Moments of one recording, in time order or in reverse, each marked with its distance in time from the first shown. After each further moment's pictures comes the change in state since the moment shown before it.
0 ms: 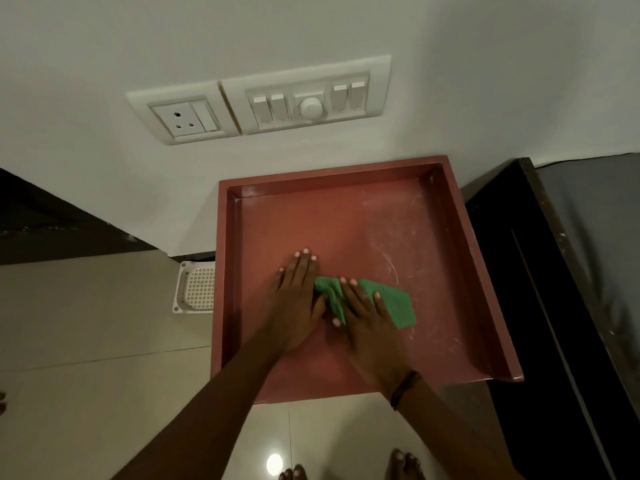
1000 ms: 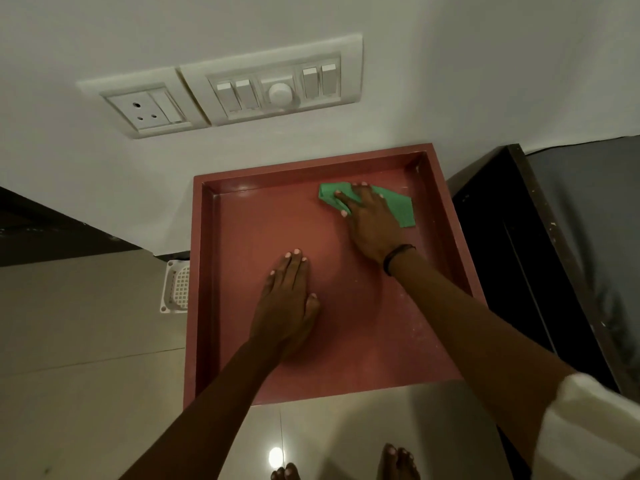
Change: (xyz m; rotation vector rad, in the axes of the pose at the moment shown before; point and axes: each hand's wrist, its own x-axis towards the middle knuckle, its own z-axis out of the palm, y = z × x) left_hand 0.001 0.027 0.004 -0.126 0.061 -0.041; right_hand 0.148 0.088 -0.062 0.060 0.147 0.058
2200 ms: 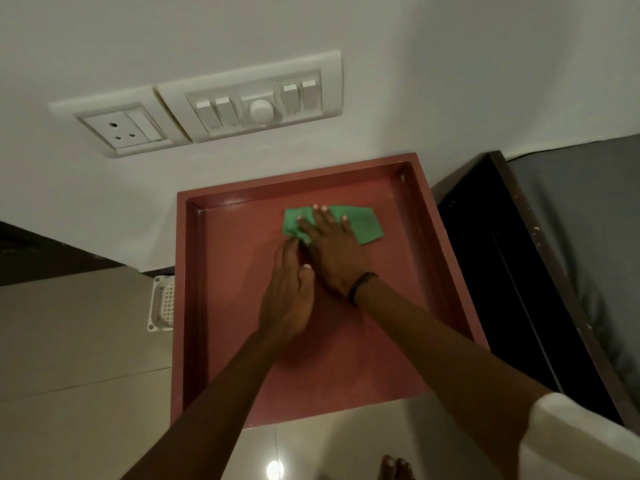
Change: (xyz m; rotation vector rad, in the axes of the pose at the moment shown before) left_hand 0.045 0.033 -0.016 -0.500 0.165 -0.170; right_hand -0.013 -0.038 0.021 -0.088 -0.031 -0.093
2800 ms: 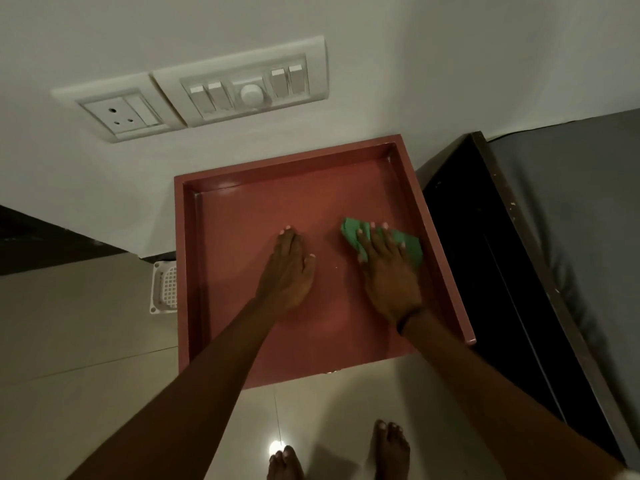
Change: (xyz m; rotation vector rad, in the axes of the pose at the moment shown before) left_hand -0.003 -0.008 0.002 0.327 -0.231 0.022; right_hand -0.125 0.040 -0.011 0.037 0.022 0.256
